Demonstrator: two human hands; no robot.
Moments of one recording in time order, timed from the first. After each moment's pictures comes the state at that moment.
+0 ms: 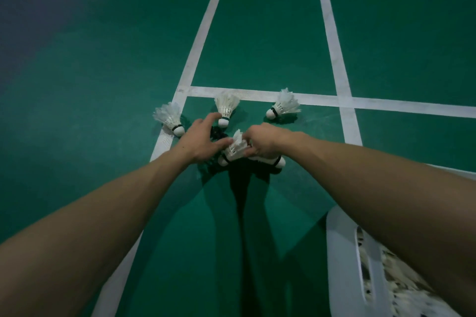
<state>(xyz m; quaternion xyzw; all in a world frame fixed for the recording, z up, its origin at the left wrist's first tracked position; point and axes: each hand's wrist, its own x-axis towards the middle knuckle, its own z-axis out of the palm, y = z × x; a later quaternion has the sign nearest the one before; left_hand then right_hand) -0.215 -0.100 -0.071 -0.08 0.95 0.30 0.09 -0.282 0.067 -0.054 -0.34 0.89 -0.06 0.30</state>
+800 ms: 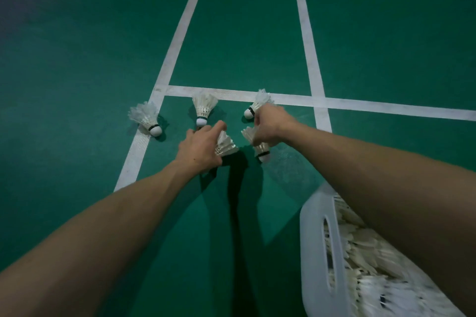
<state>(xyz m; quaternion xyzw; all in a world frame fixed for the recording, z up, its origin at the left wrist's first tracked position) -0.218 -0.051 -0.090 -0.05 0.98 0.16 0.09 -0.292 0.109 -0.023 -0.13 0.94 -0.19 0.26</state>
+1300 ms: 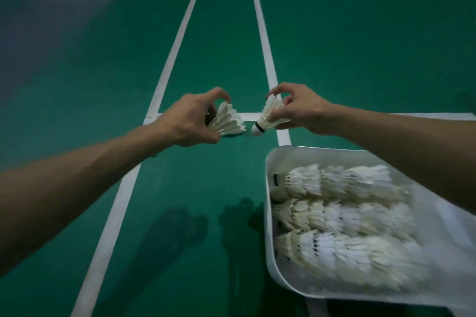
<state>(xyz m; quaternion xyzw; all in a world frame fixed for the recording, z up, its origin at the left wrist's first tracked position) -0.174 0.005 0.111 0.10 0.96 0.26 0.04 -0.232 0.235 0.114 -0.07 0.84 -0.50 0.21</state>
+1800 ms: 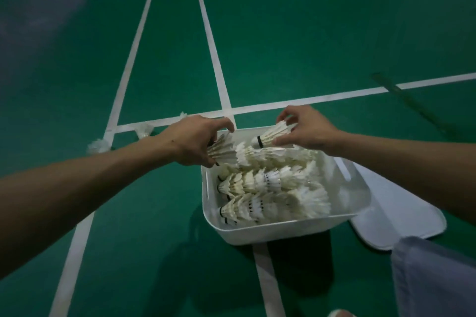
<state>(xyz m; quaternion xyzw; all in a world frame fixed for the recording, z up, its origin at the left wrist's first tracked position) -0.104 0.145 0.153 0.26 0.96 0.07 0.12 -0.114 0.397 0.130 -0.02 0.91 -0.39 0.11</state>
